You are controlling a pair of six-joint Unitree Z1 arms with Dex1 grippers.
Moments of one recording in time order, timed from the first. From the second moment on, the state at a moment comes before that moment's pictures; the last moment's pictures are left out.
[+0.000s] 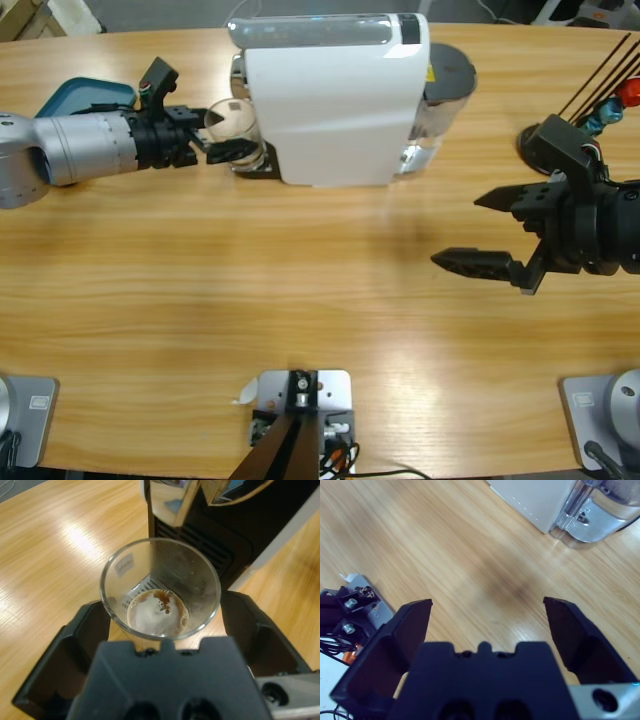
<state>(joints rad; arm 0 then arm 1) -0.53 1.88 -0.51 -0.86 -0.31 0.07 0.78 1.25 -0.71 0.35 0.15 0.06</state>
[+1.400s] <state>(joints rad) -0.38 1.82 -0.50 -0.83 -0.22 0.05 0.78 1.28 -0.71 0.35 0.15 0.06</state>
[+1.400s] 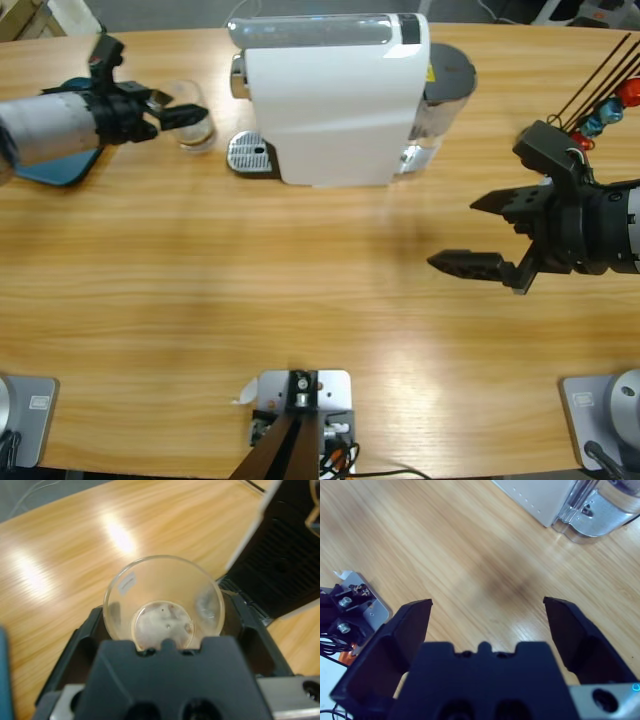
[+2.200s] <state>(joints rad) 0.05 1.61 -0.47 -0.70 -0.04 0.03 0.78 1.28 -0.71 0.35 0.16 0.06</state>
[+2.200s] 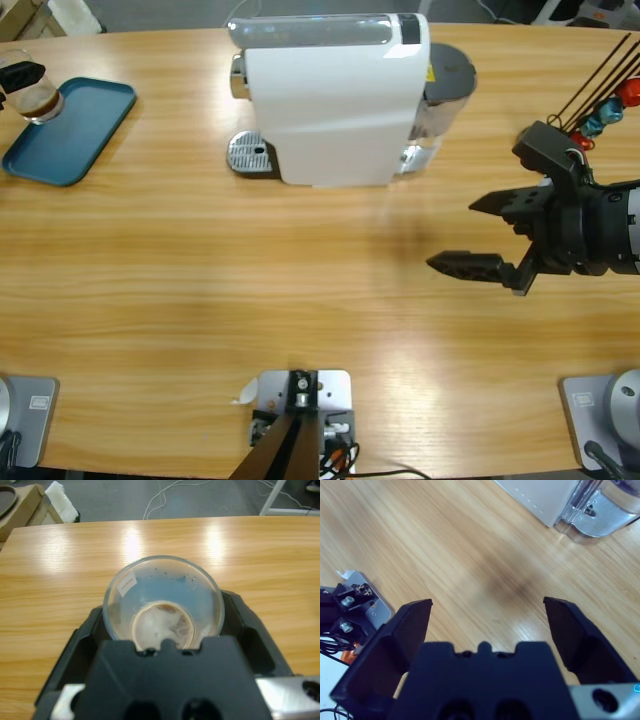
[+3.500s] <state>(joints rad) -0.22 1.20 -0.56 -0.14 -0.02 0.01 0.78 1.29 -0.73 0.36 0.19 0.06</state>
